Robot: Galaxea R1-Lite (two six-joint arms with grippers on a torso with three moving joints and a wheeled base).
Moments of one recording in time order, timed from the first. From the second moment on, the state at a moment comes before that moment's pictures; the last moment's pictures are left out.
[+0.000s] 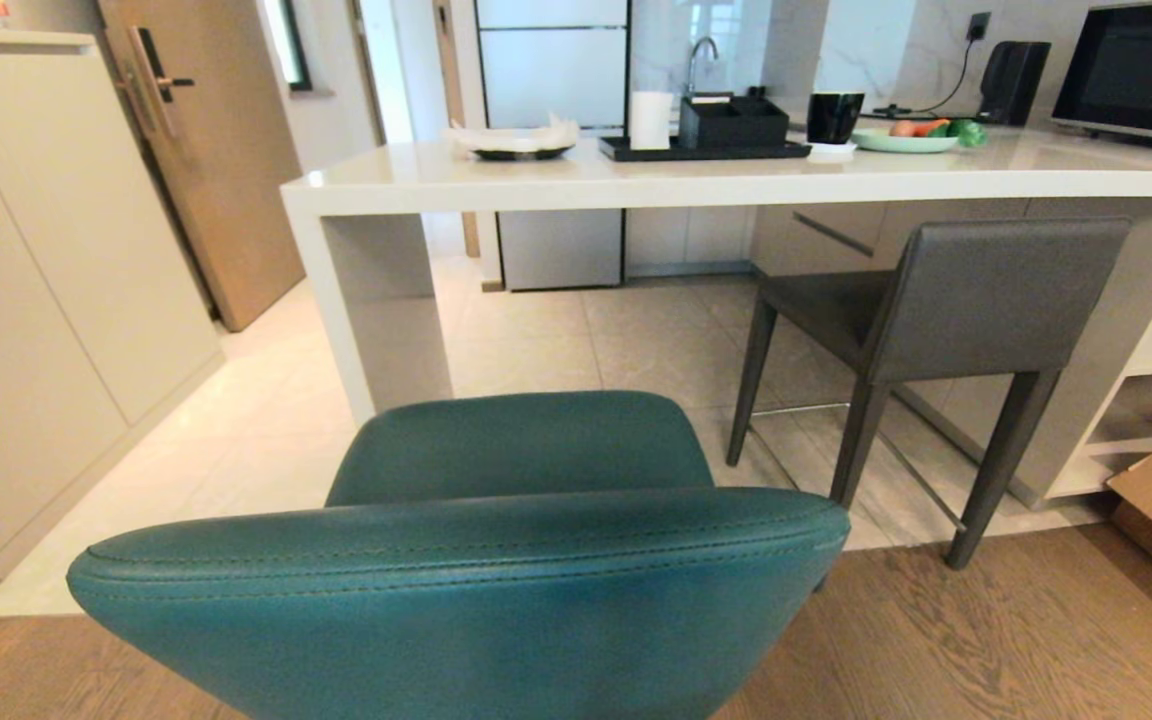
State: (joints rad) left arm 0.00 0.00 0.00 -0.02 0.00 -0.02; right arm 0.00 0.00 0.00 0.01 0.00 0.03
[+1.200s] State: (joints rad) left arm 0.00 0.00 0.00 -0.01 0.00 -0.02; right arm 0.00 0.00 0.00 0.01 0.00 0.03
